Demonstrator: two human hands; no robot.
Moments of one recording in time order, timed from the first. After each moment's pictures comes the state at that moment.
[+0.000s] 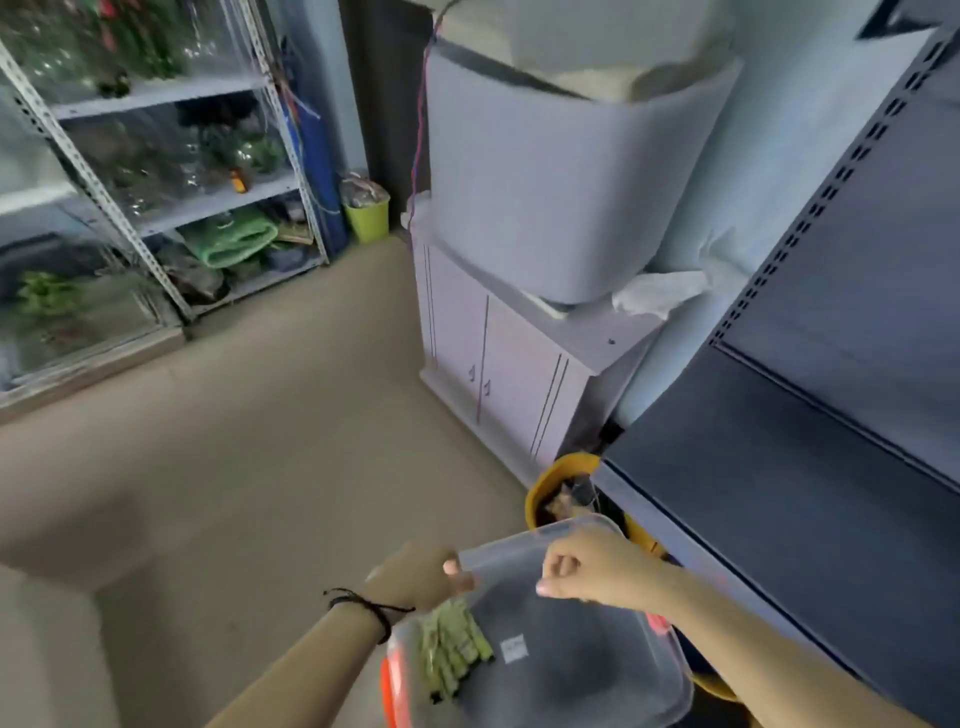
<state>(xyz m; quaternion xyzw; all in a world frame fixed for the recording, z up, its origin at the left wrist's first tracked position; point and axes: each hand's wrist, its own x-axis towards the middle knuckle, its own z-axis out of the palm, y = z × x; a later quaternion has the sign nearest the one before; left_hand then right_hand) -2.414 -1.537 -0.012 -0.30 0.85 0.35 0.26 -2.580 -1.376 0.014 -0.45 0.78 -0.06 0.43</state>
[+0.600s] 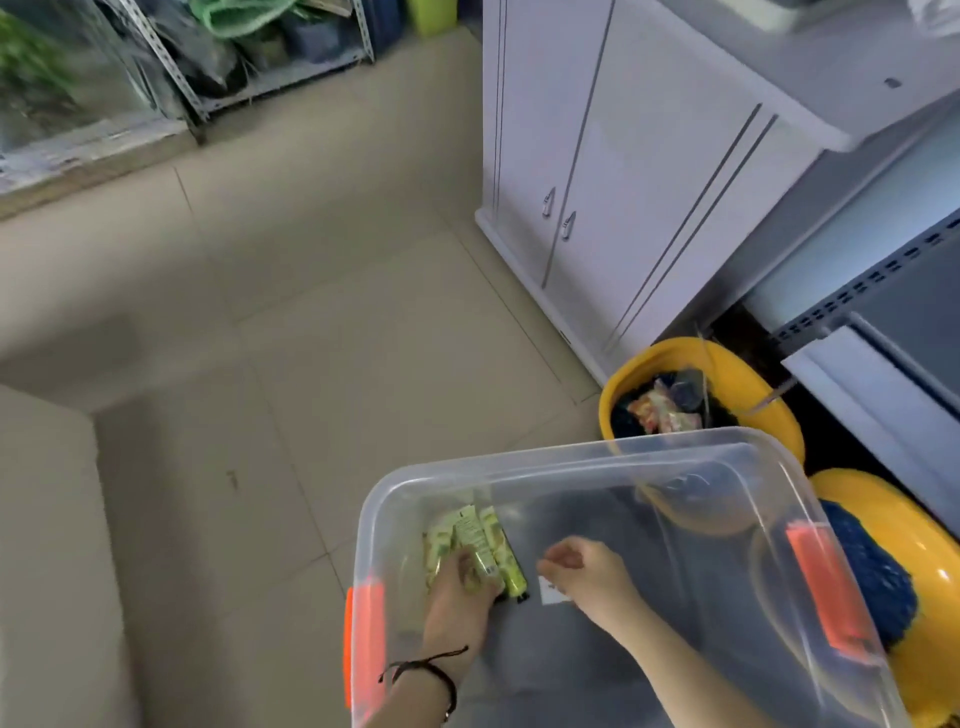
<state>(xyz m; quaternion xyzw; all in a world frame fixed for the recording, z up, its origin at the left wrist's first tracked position) -2.395 -1.444 -0.331 -0.65 0.49 0.58 0.07 -2.543 -1.368 -0.355 -0.19 0.80 -0.22 0.53</state>
